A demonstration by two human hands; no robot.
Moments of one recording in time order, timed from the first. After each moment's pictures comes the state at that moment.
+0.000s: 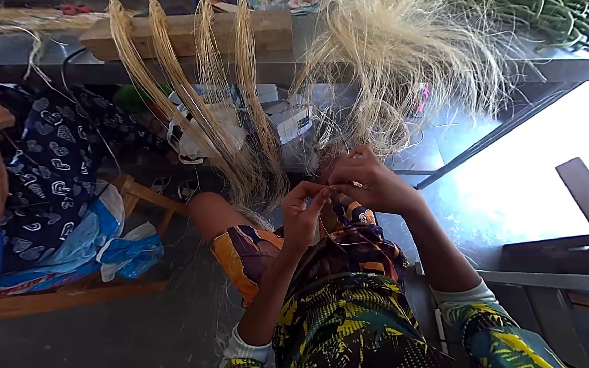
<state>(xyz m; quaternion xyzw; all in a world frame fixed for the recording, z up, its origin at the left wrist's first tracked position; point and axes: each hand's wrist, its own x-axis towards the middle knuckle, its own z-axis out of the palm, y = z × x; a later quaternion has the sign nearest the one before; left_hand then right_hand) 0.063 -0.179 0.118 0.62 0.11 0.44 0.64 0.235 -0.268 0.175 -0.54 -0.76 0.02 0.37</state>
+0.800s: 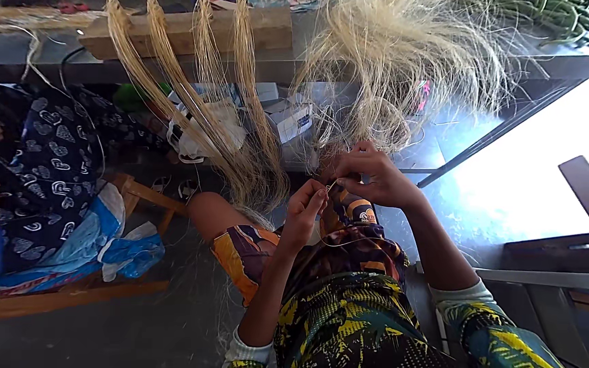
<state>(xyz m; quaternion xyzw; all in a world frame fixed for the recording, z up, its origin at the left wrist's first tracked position) 0.057 -0.171 0.116 0.62 0.08 0.30 0.72 0.245 -0.267 0.166 -0.53 -0.73 0.02 0.43</state>
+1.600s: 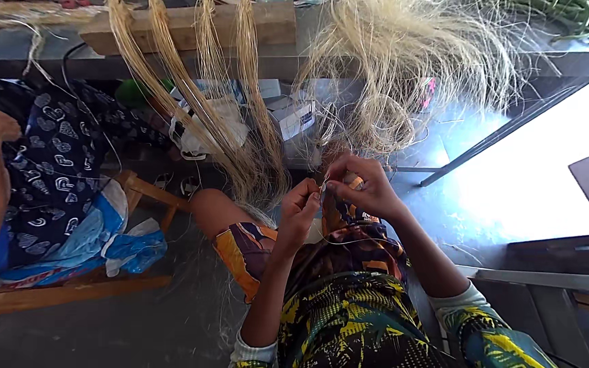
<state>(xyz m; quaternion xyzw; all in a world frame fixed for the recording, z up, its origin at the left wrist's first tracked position) 0.049 -0.166 0.119 0.63 0.08 0.35 0.69 0.214 -0.258 0.147 -0.51 -0.64 0.10 0.56</state>
